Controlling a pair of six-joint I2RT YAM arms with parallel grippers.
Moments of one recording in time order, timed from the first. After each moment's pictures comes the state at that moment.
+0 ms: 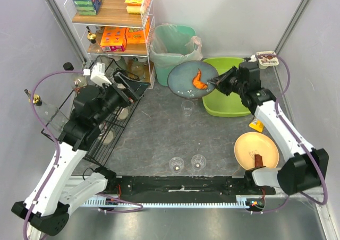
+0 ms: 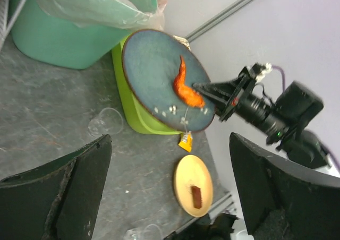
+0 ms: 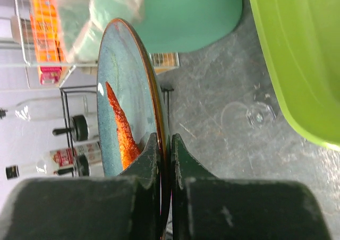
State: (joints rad) left arm -0.45 0.87 1.12 -0.37 0.08 -0.85; right arm 0.27 1.27 1.12 -0.30 -0.20 1.08
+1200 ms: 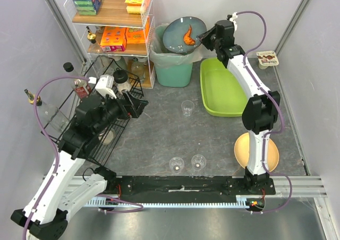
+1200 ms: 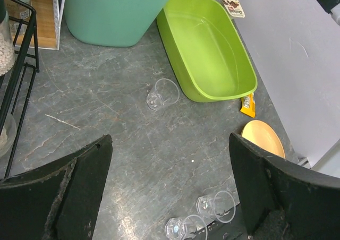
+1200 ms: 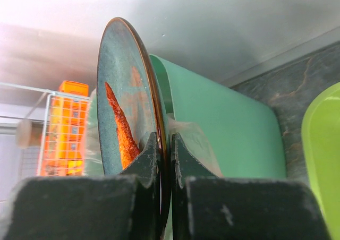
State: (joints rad) left arm -0.45 0.76 1.02 -0.49 0.09 -0.51; right arm 0.27 2.13 2.12 -0.25 0.01 0.96
